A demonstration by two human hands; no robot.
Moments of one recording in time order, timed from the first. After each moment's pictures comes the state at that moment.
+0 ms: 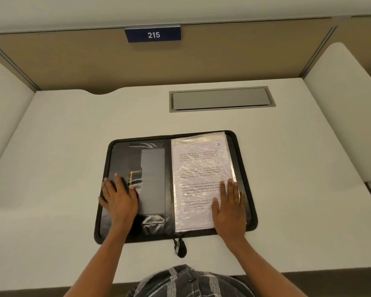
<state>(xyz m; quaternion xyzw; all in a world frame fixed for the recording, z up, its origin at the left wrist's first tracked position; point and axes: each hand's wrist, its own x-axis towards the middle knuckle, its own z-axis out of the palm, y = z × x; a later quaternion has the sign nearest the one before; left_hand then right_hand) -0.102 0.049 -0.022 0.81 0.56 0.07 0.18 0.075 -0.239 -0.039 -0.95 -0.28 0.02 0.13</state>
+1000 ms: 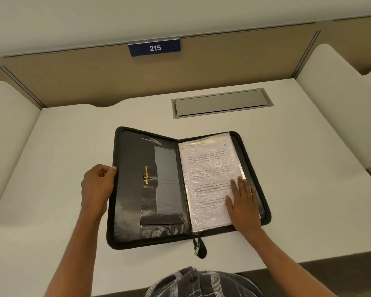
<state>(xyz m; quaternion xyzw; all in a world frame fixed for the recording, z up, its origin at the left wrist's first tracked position) -0.118 0.121 0.123 0.71 0.53 0.20 0.41 0.078 -0.237 -0.035 -0.95 -0.28 0.05 0.13</state>
